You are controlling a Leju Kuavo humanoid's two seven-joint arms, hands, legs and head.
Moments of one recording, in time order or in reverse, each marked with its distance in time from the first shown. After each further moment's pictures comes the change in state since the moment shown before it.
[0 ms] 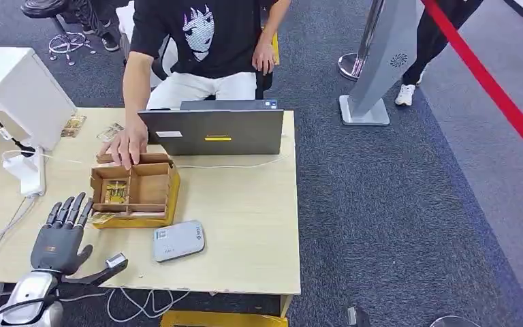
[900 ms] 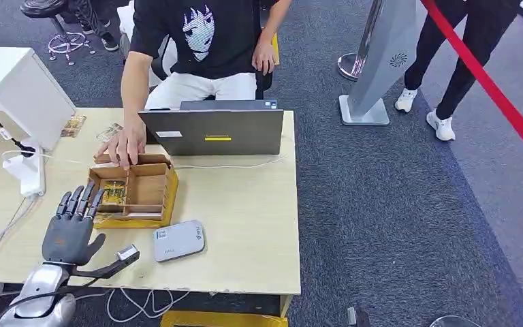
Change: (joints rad) left arm -0.006 -0.041 -0.023 -0.082 0.014 0.026 -0.014; right arm 0.000 0.000 0.009 0.000 -0.009 0.000 0.000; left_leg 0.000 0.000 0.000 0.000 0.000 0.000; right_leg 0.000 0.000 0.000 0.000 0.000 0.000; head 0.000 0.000
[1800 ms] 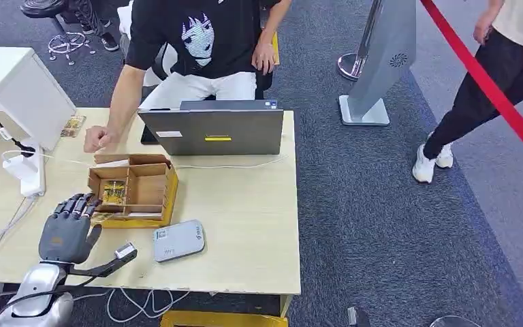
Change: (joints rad) left arm -0.006 0.011 0.000 0.002 0.014 -0.006 0.004; right arm 0.000 0.000 0.002 0.000 -0.004 0.000 0.000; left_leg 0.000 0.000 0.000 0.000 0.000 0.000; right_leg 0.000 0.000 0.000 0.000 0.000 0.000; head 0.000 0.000
